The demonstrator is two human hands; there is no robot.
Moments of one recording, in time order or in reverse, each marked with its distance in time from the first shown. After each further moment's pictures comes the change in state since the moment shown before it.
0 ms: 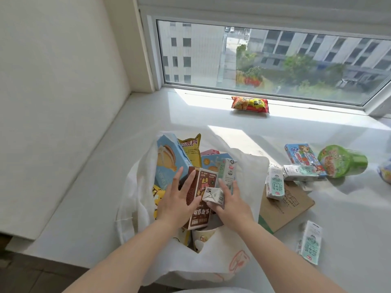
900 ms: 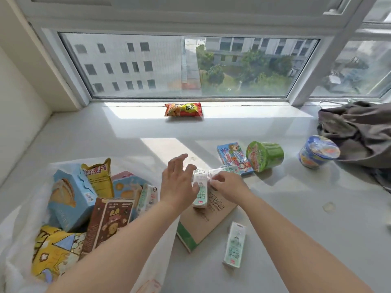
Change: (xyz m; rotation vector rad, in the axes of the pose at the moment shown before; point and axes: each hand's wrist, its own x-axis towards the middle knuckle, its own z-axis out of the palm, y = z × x) left_hand 0.098 0.251 0.046 0.119 -0.020 0.252; right_hand 0.019 0.177 -0.185 0.253 0.073 0.155
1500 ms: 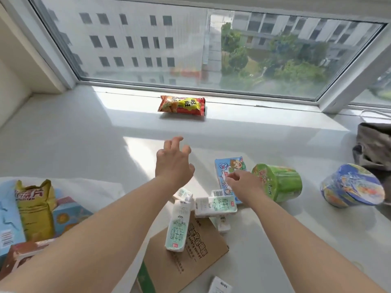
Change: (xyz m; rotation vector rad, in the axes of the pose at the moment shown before) left_hand 0.189 0.013 0.051 0.146 -0.083 -0.197; right_hand 0.164 0.065 -0.066 -0.053 -0.034 0.083
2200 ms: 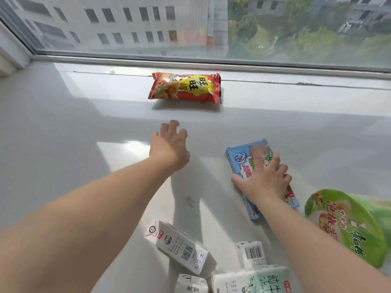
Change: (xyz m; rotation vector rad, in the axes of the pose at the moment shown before) left_hand 0.199 -0.067 0.125 0.131 -0.138 -0.018; right_hand 0.213 0.022 0.080 -0.470 0.244 0.145
